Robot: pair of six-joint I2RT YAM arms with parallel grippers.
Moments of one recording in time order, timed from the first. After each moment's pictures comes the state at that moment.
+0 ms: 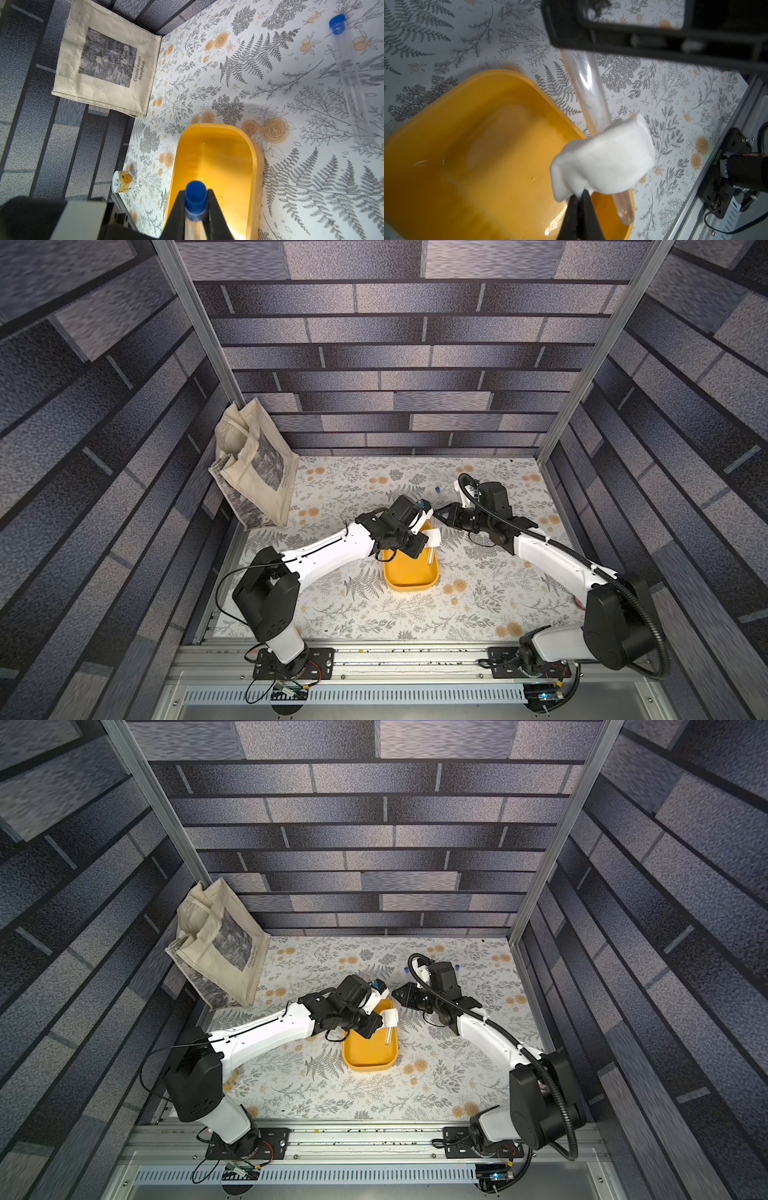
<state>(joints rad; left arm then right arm) -0.78 1.67 1.28 -0.49 0.21 -0.19 0.39 1.39 0.92 -0.13 -0.51 0.62</state>
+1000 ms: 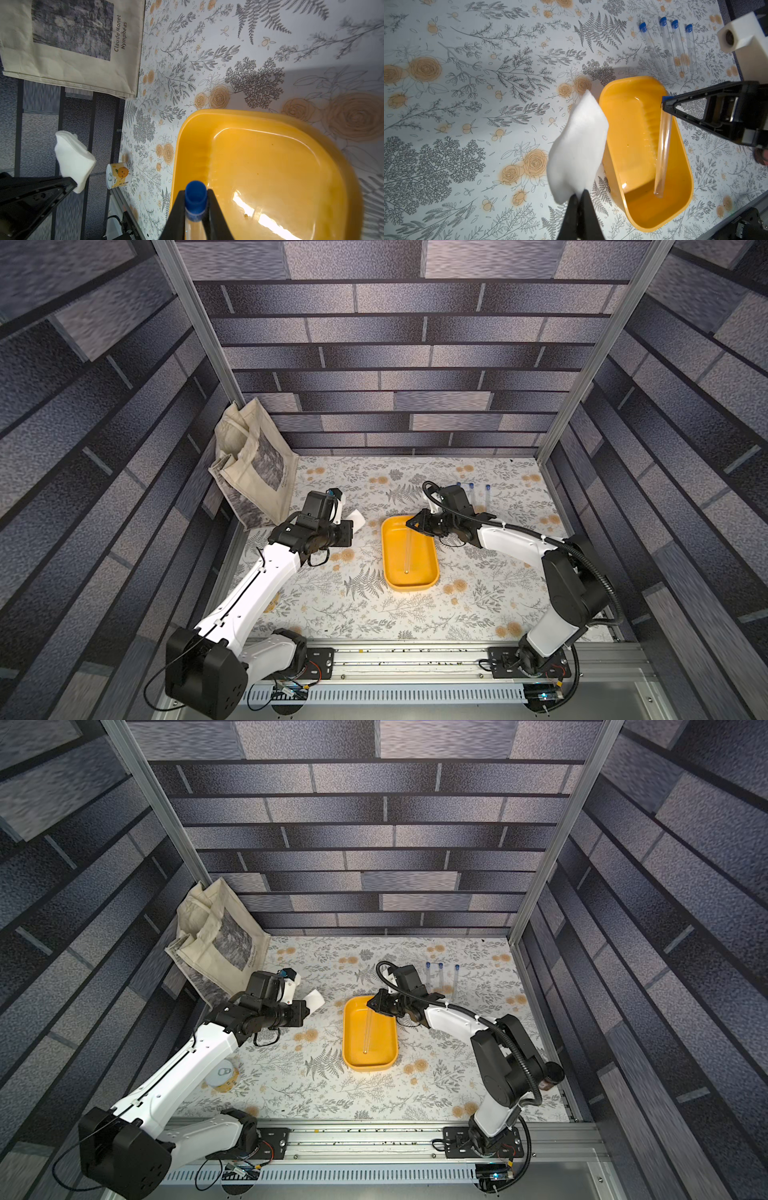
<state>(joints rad) -0.34 1.15 0.95 -0.68 0.22 -0.28 0.60 1.71 1.04 -0.06 -0.45 0.74</state>
